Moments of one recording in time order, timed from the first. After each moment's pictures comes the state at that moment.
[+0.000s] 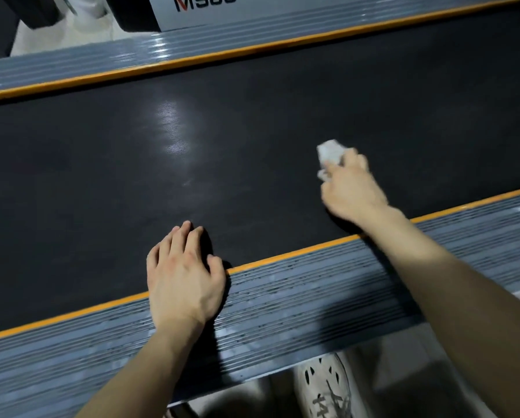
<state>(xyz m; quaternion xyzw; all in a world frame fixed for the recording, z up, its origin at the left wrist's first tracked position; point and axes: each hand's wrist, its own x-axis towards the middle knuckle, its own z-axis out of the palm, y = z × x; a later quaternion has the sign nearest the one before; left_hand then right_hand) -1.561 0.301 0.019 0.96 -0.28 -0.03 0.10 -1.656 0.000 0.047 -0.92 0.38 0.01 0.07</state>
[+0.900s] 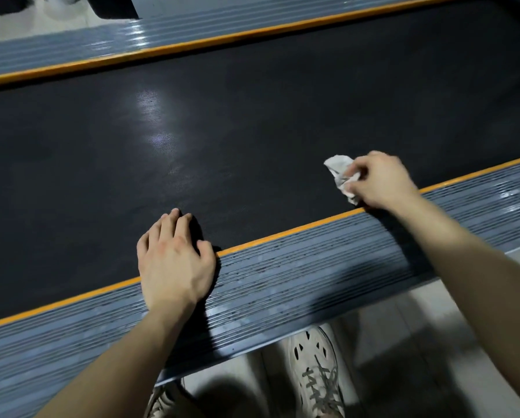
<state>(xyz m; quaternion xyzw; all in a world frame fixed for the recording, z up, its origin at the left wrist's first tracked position) -1.560 0.300 0.019 0.95 -0.28 -0.03 0.10 -1.727 -0.030 0.071 -0.89 0.44 0.02 0.15</state>
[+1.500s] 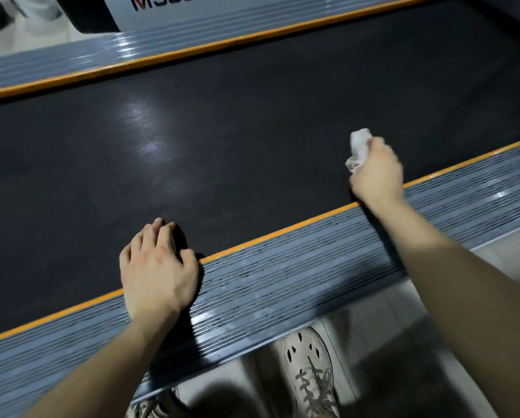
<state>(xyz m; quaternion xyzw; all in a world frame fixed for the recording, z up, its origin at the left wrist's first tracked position) -1.558 0.301 0.014 0.95 -0.29 -0.03 0.08 -1.737 -0.051 0.047 -0.80 0.58 -0.10 0.13</state>
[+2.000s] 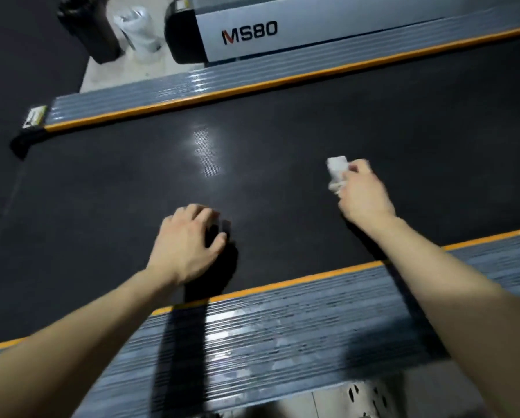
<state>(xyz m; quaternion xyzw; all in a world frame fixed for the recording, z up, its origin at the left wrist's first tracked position) -1.422 0.338 0.047 0.91 -0.40 -0.07 0.05 -1.598 0.018 0.024 -0.90 0.40 -0.06 0.17</state>
